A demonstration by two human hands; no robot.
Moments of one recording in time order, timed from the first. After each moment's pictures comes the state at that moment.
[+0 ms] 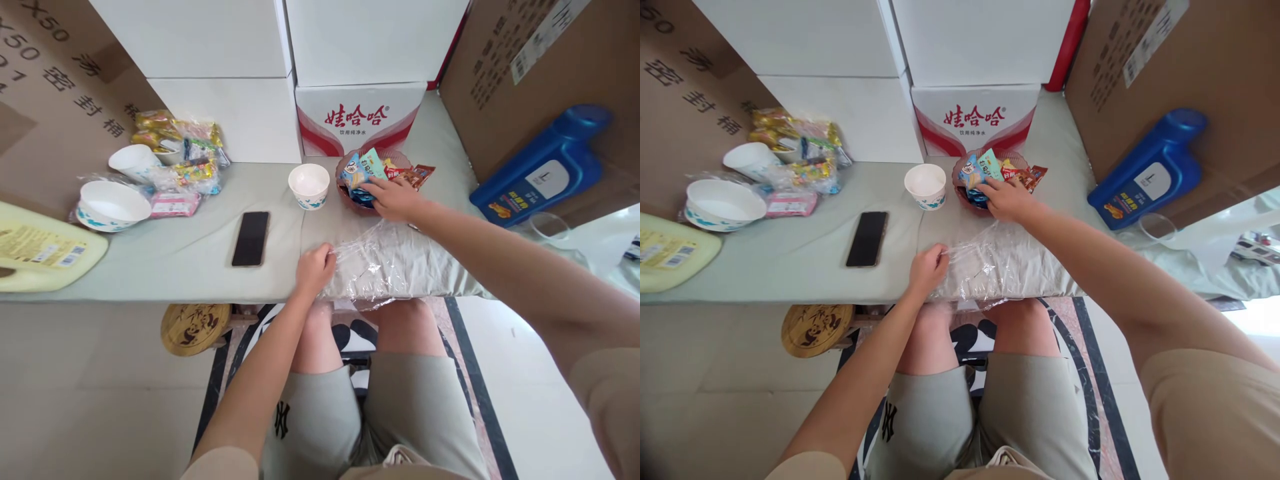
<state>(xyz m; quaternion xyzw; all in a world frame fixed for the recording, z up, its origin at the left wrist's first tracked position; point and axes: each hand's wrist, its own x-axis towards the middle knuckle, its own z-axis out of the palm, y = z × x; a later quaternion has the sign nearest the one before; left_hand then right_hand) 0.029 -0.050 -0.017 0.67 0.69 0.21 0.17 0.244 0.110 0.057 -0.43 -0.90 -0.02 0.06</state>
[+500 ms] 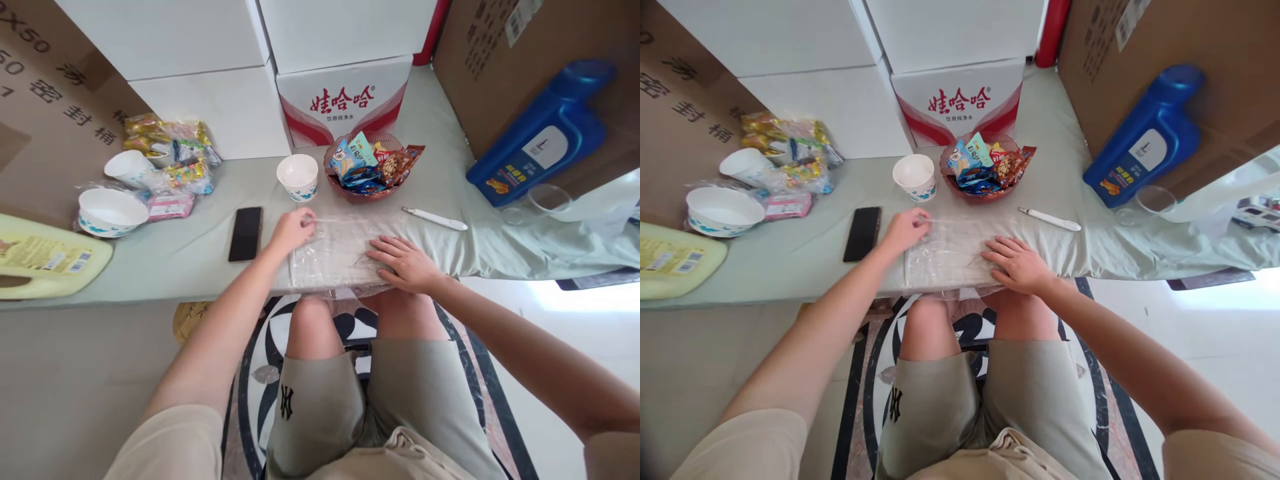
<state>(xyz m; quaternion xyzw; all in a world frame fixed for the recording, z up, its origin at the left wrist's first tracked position) -0.011 0.014 0.013 0.65 0.66 0.24 0.29 0.310 -0.046 -0.030 -0.36 -0.92 0.09 0.09</state>
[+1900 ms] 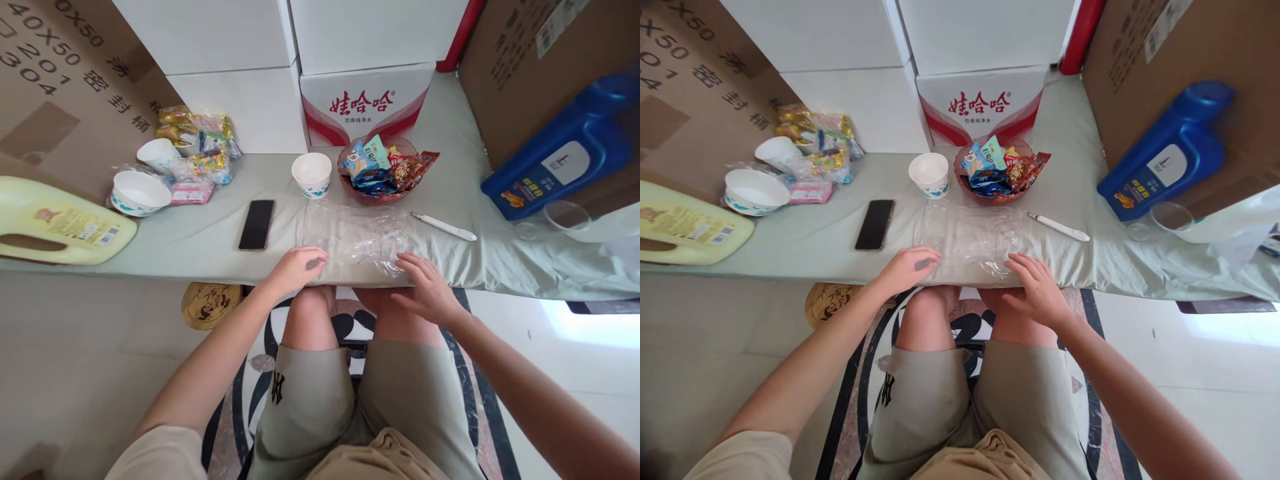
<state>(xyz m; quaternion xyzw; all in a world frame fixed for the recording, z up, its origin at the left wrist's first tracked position) -0.002 -0.089 0.028 0.76 0.55 0.21 0.28 0.332 -0.089 -0.019 -0.42 -0.85 0.16 0.27</state>
